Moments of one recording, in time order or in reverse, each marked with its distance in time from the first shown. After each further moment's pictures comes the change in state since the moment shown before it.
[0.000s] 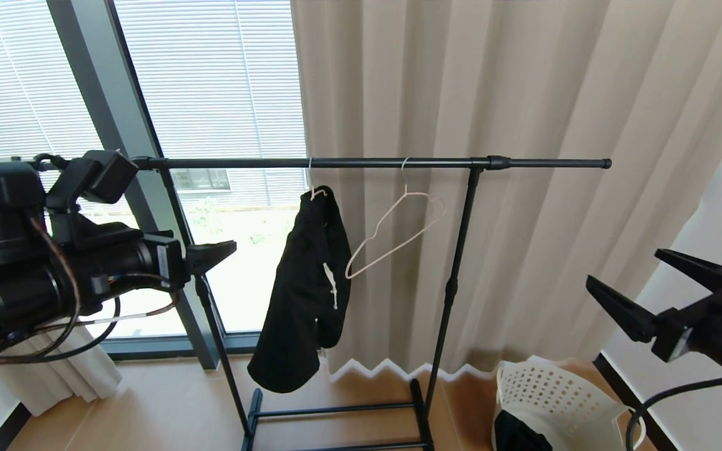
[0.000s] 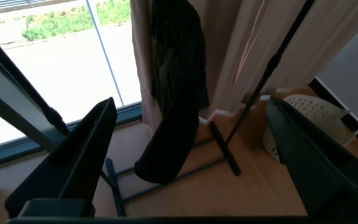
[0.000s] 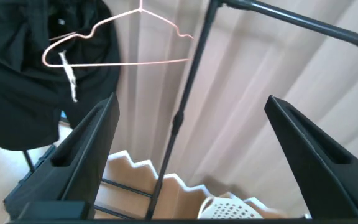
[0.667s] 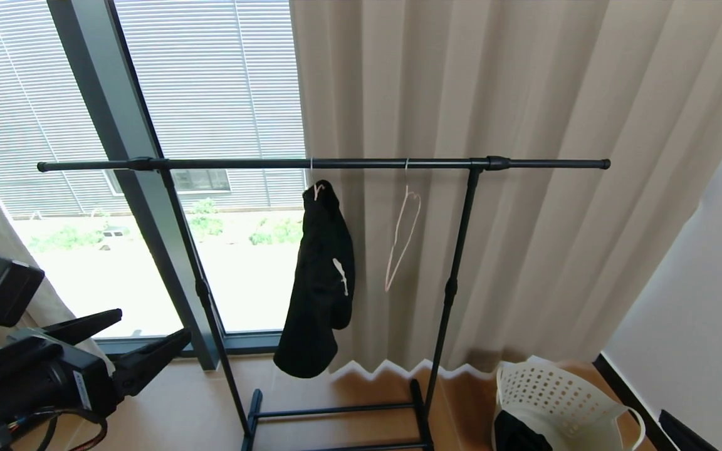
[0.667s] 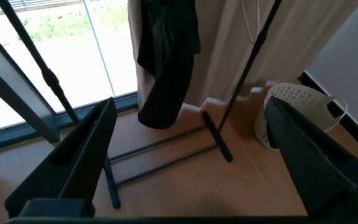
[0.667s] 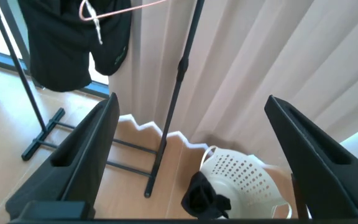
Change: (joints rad) left arm -0.007 -0.315 0.424 -0.132 -0.002 -0.011; right arm 0.002 -0.577 0.198 0.531 -0.008 0.004
